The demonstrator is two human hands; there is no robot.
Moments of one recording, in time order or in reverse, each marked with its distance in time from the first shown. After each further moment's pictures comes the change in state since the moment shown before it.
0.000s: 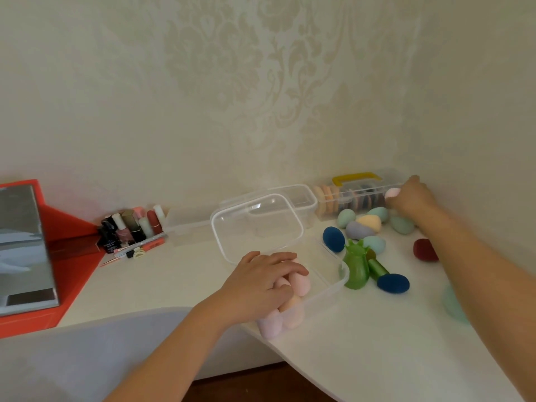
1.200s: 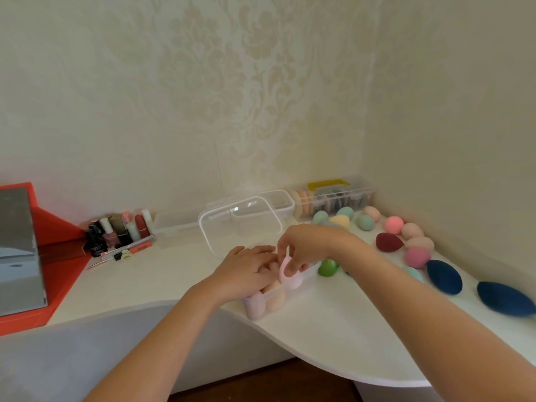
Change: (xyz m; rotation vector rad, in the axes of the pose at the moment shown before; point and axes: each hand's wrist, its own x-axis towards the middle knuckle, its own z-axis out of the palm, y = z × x) left_hand -0.003 0.006 -0.001 0.032 -0.022 -0.016; right_hand -0.184 -0.088 -0.007 -0.346 -0.770 -0.669
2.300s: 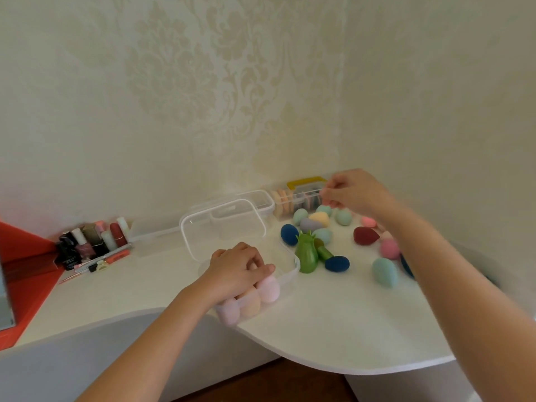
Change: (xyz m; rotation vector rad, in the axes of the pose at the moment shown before) left_hand 0.010 0.016 0.006 -0.098 0.102 -0.119; right_hand -0.066 0.068 -0.055 0.462 0.687 0.156
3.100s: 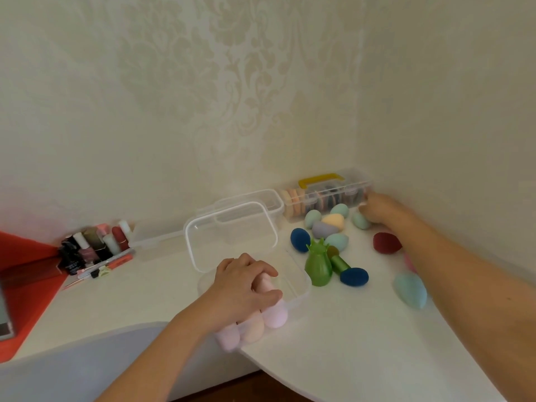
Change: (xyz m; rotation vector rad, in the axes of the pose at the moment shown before) left_hand 0.015 -0.019 0.018 -0.037 -0.030 -0.016; right_hand 0.116 0.137 0.036 -0.442 -0.012 0.361
